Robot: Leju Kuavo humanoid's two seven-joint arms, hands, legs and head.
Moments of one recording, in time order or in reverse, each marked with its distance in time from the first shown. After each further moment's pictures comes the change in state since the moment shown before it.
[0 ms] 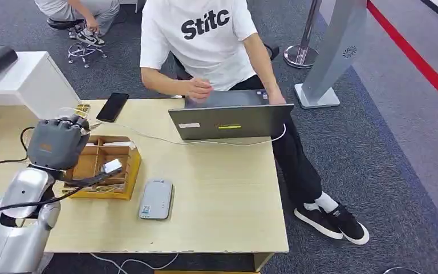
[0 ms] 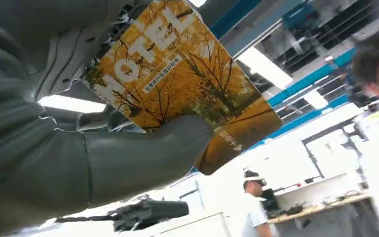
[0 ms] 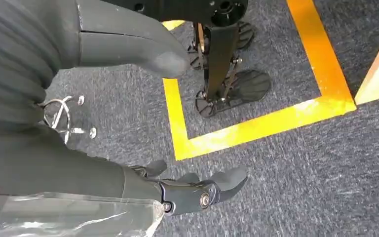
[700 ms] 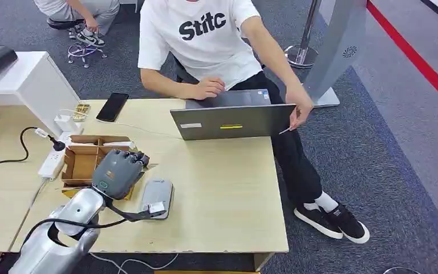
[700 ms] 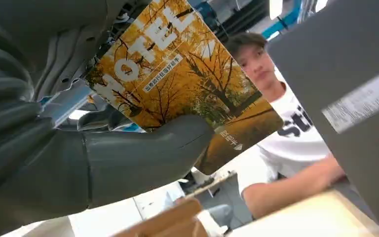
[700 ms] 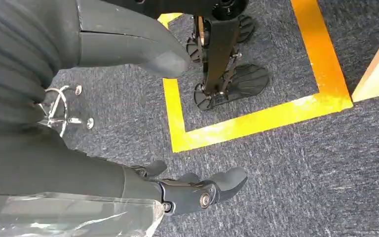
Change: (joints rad) left arm 0.019 0.033 -0.367 0.044 0.071 -0.090 0.085; right arm 0.001 -0.001 -0.002 0.000 0.046 -0.013 -0.024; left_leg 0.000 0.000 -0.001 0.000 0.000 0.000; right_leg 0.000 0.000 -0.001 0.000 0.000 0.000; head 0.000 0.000
